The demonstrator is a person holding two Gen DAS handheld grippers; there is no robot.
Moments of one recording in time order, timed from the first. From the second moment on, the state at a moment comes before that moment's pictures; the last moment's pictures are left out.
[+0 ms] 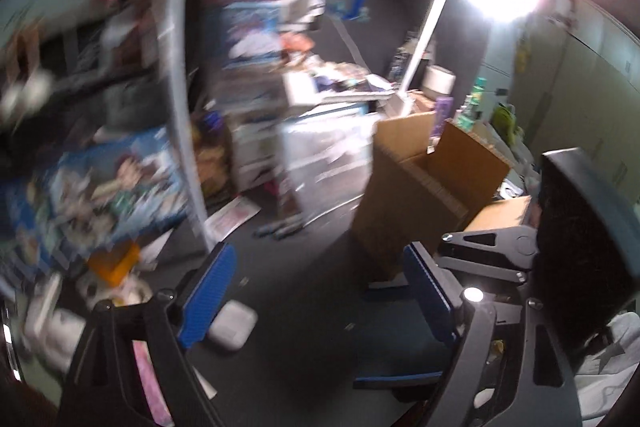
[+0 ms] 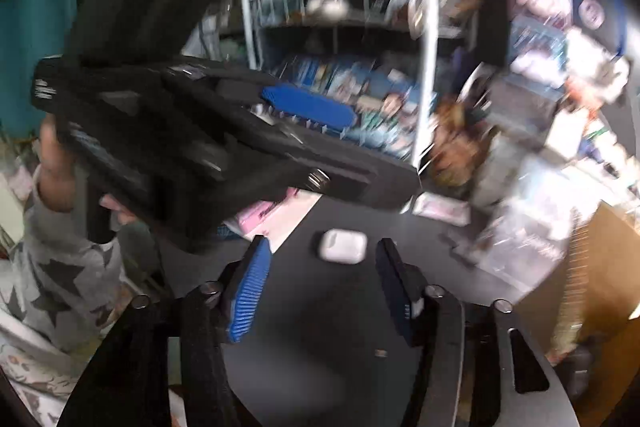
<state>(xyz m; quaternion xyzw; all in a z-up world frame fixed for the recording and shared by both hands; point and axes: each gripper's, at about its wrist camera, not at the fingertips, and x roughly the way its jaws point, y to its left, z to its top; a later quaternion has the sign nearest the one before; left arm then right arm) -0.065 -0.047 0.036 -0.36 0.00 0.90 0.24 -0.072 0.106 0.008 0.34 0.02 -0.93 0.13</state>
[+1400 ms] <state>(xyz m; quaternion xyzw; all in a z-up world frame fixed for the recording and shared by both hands) -0.045 -0.093 -0.057 -0.42 -0.07 0.87 0.23 -0.131 0.100 -0.085 0.42 0.02 -0.90 0.10</state>
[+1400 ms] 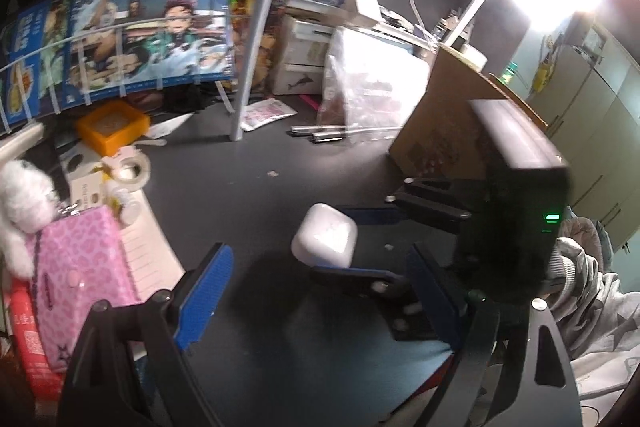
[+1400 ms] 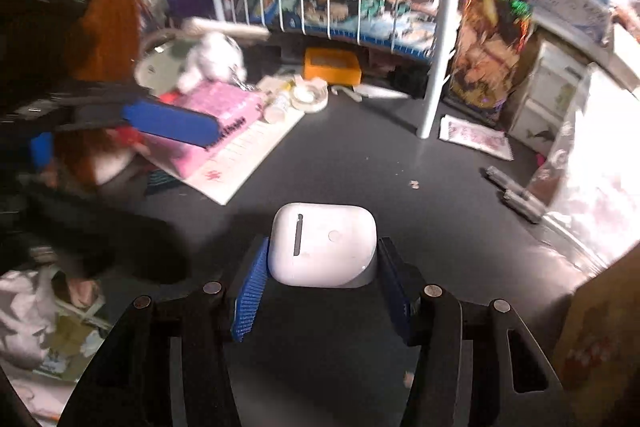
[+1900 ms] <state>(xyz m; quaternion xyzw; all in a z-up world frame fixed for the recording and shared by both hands) -0.046 -0.022 0.004 -0.39 -0.05 0.86 0.34 -0.046 0.104 0.008 0.32 0.09 -0.94 0.07</state>
